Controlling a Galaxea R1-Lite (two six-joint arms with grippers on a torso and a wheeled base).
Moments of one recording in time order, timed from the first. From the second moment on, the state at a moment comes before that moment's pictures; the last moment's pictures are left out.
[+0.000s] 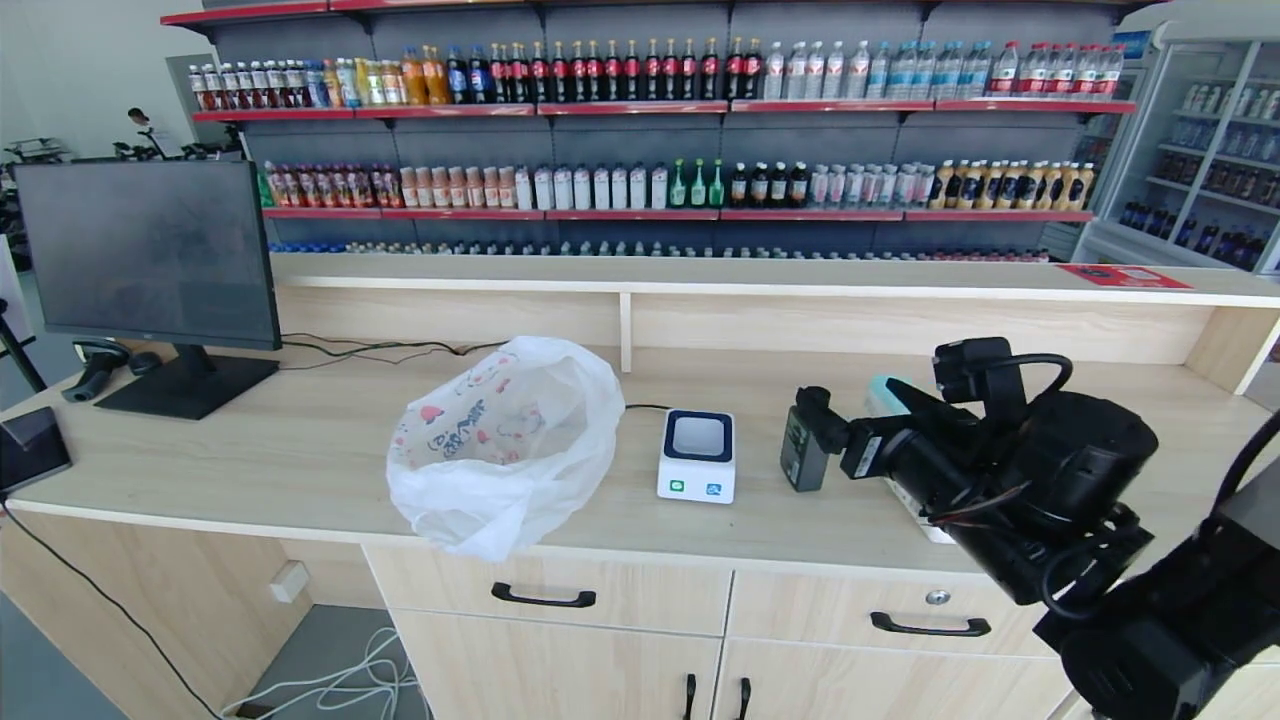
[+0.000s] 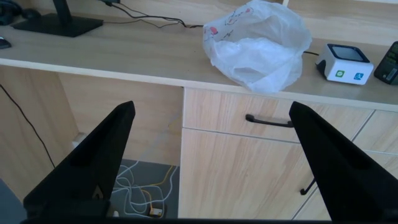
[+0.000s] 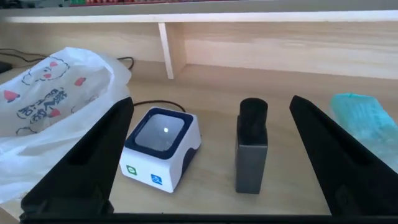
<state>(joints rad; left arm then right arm) 0.00 0.00 0.00 0.01 0.00 0.00 0.43 1.96 -0.53 -1.50 -0.18 0.05</state>
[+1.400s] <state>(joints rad) 0.00 0.00 0.00 0.01 0.00 0.00 0.33 2.36 -0.78 -1.57 -0.22 0.07</state>
